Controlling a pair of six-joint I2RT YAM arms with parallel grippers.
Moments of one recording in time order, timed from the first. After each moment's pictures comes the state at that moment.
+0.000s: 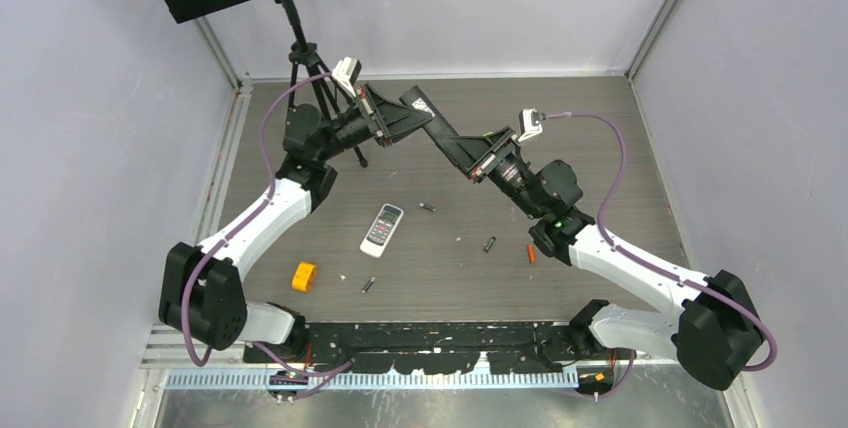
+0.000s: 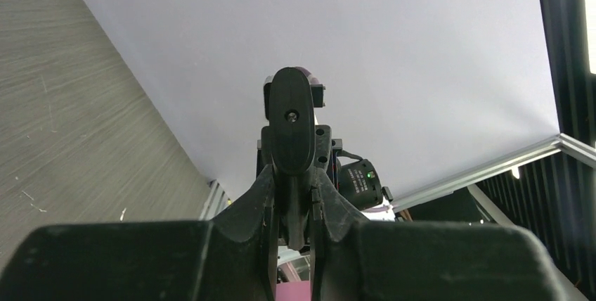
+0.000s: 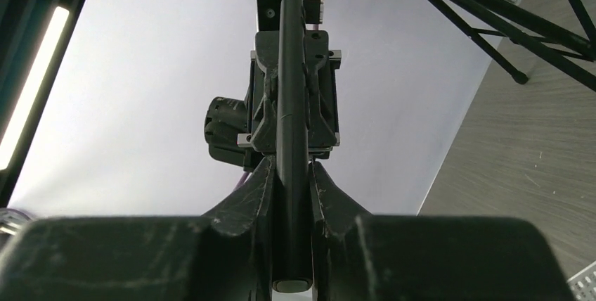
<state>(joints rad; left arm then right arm) -0.40 1.36 1.00 0.68 0.73 -1.36 0.68 1.13 0.69 0.74 -0.10 1.28</state>
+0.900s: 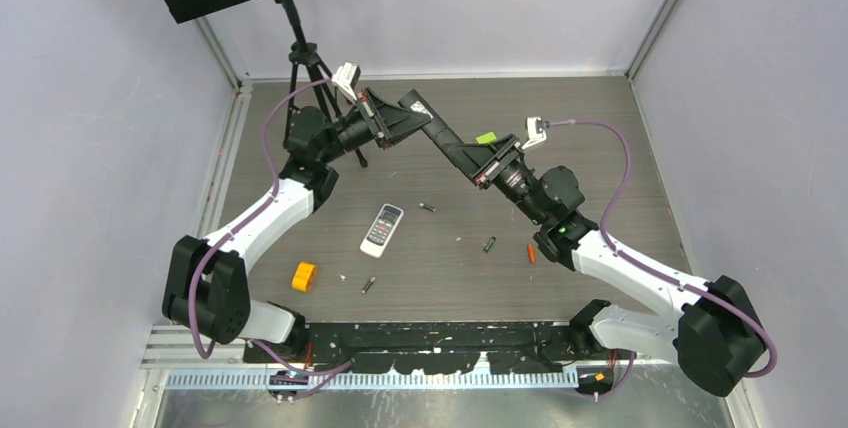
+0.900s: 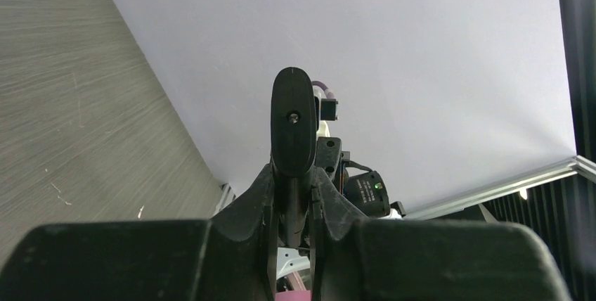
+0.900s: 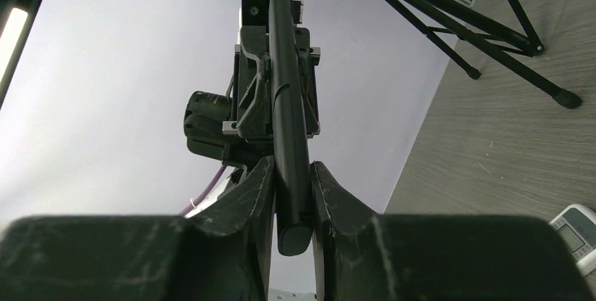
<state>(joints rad) -0.39 1.39 0.97 0.70 0.71 -1.35 0.65 1.10 0.62 0.72 -0.11 1.23</state>
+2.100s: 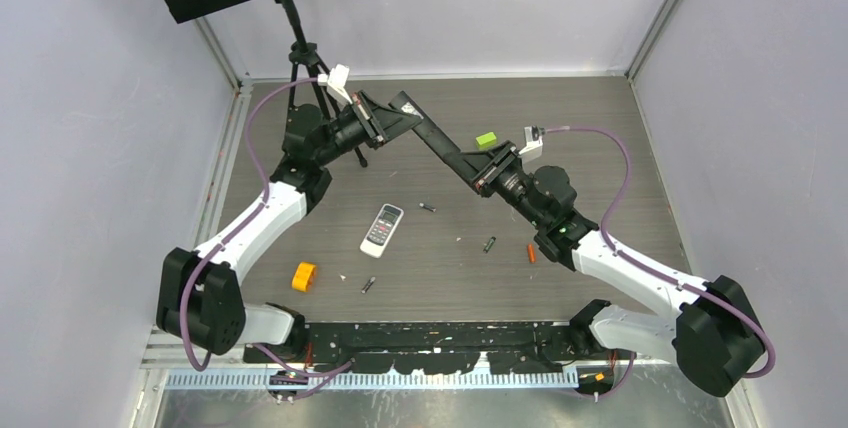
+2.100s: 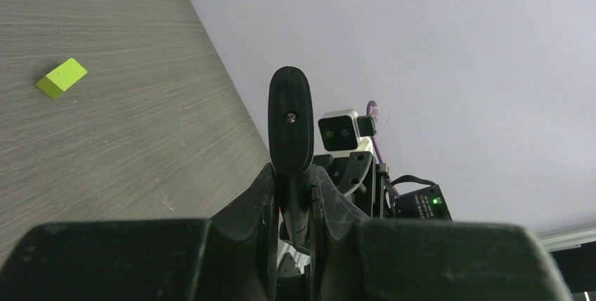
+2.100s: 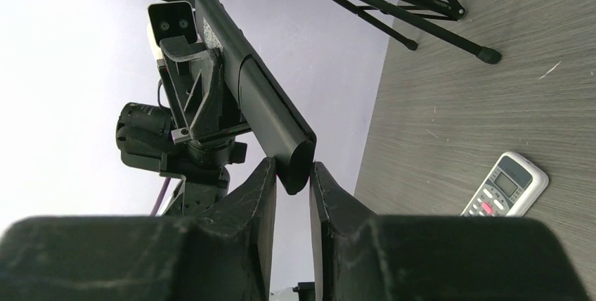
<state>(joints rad) -0.37 1.34 0.97 0.48 0.60 -1.07 0.63 1.10 0.60 0.58 -0.08 1.27</state>
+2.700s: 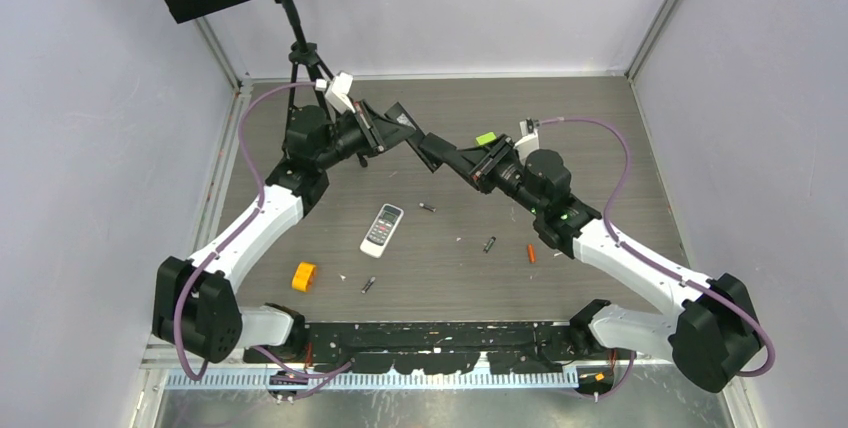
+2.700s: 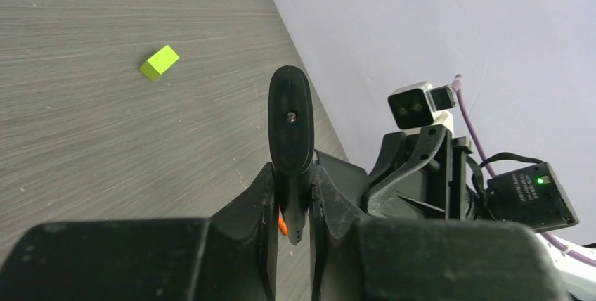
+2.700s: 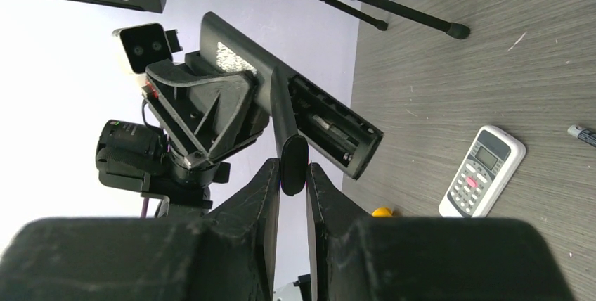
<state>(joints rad) -0.37 1.30 0.97 0.27 0.51 -0.84 0.61 1.13 0.72 0.33 -0.12 1.30</state>
